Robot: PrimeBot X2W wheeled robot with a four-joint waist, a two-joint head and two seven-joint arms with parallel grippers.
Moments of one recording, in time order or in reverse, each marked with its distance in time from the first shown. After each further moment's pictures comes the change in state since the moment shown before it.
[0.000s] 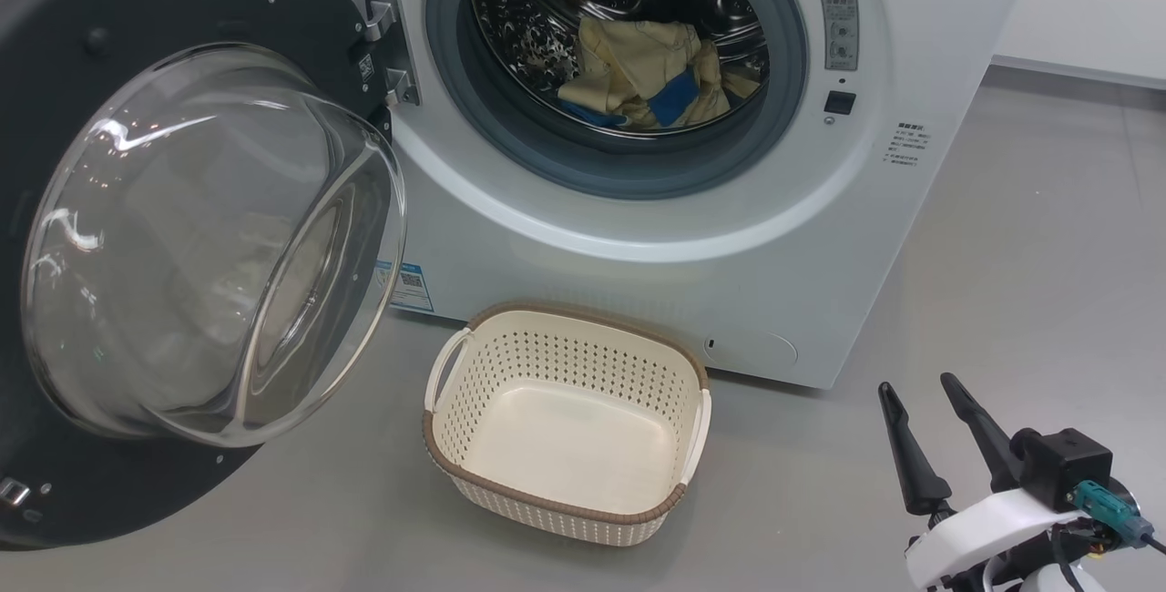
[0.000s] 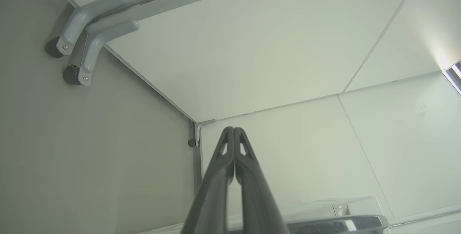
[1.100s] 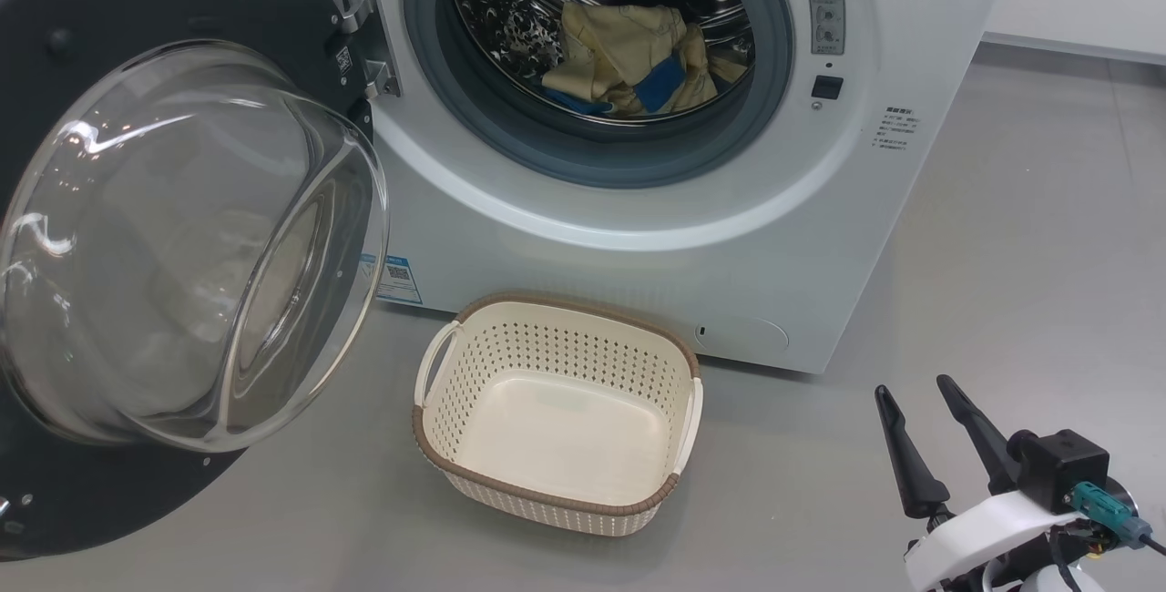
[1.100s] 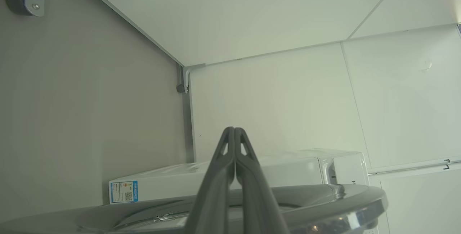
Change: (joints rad) left arm -0.130 0.122 -0.067 0.159 -0.107 0.005 0.274; right arm 0.002 -0.011 0.010 0.000 0.000 0.000 0.000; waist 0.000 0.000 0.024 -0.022
